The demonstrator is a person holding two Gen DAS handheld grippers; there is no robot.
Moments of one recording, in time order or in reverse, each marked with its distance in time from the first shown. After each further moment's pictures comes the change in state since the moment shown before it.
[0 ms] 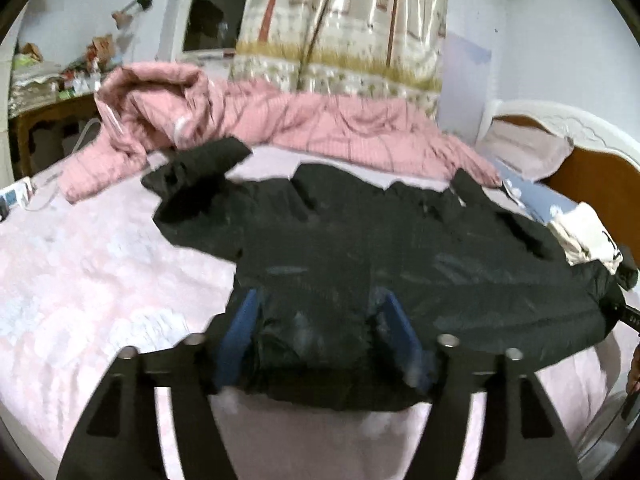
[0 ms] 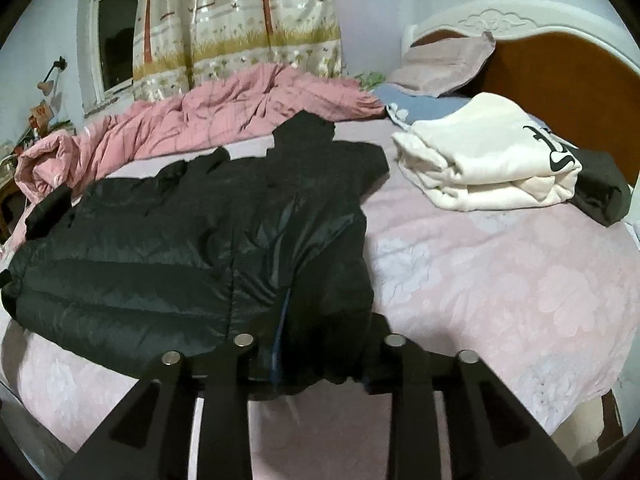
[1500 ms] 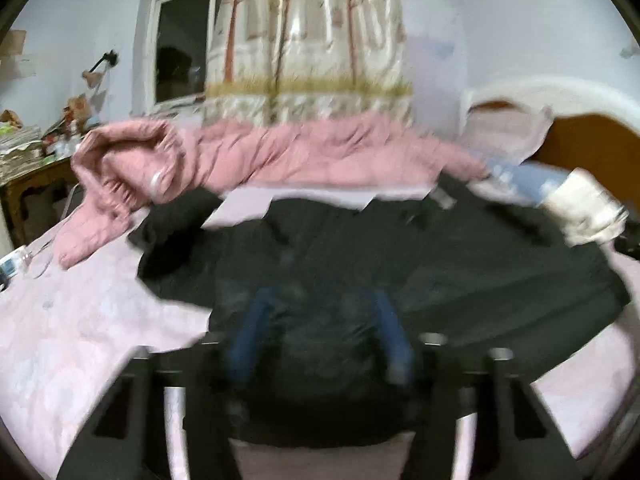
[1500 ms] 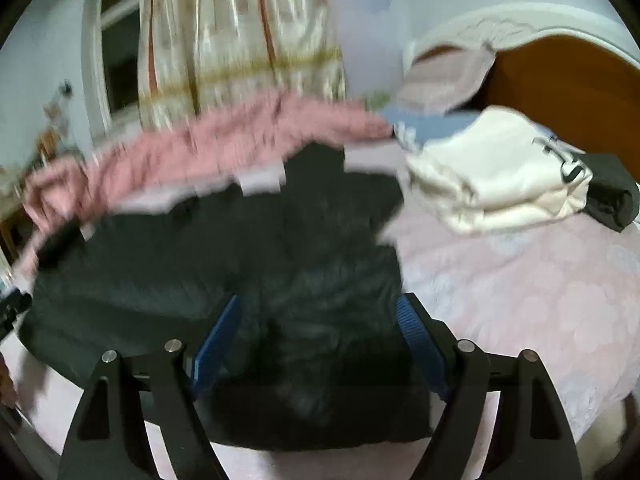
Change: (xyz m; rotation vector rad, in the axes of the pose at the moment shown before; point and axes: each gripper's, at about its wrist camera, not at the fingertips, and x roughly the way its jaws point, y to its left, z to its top) left arm 0.001 -0.034 0.009 0.179 -0.098 -0.031; right arm -0.011 0.005 0.017 0.060 -0.143 0.120
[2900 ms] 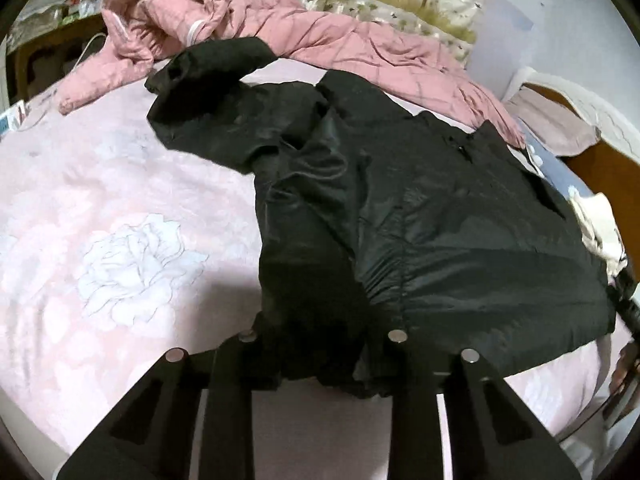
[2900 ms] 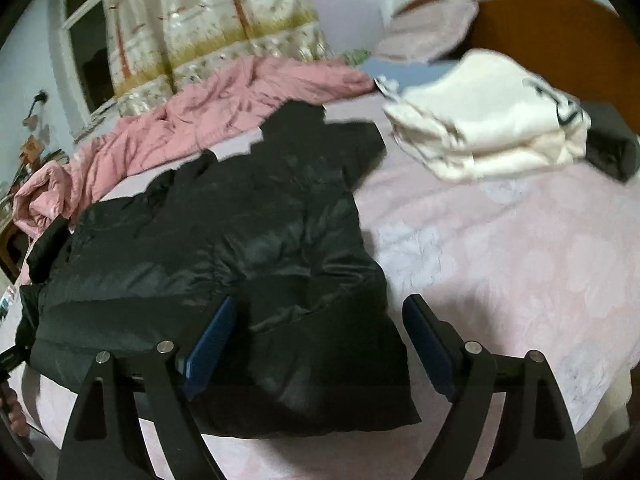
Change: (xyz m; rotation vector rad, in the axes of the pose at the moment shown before) left arm 0.039 0.050 -0.043 -0.294 0.395 0.013; right arm 0.027 -0.015 -0.012 0.026 0.172 -0.063
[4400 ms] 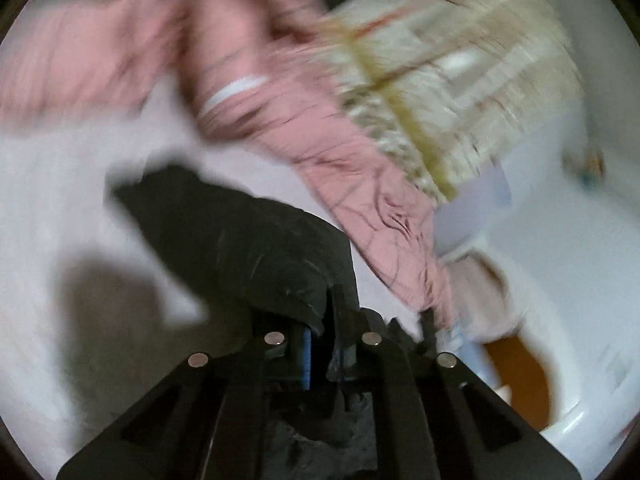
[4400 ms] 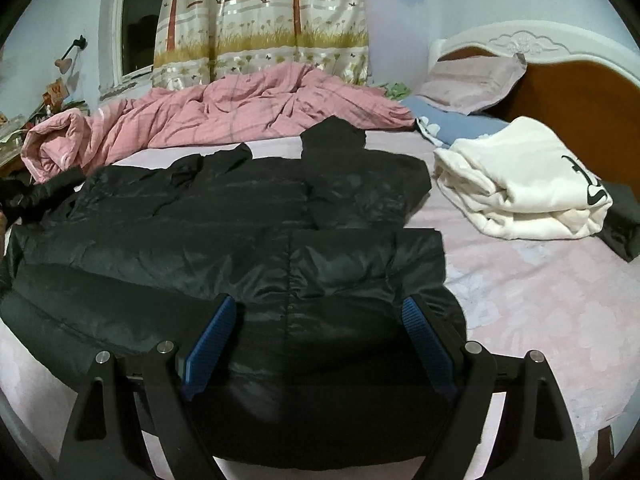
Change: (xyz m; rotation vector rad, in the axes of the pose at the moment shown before) left arm 0.045 0.141 0.188 -0.366 -0.270 -0.392; right arm 0.015 0.044 -0.007 -0.202 -0.040 -0.025
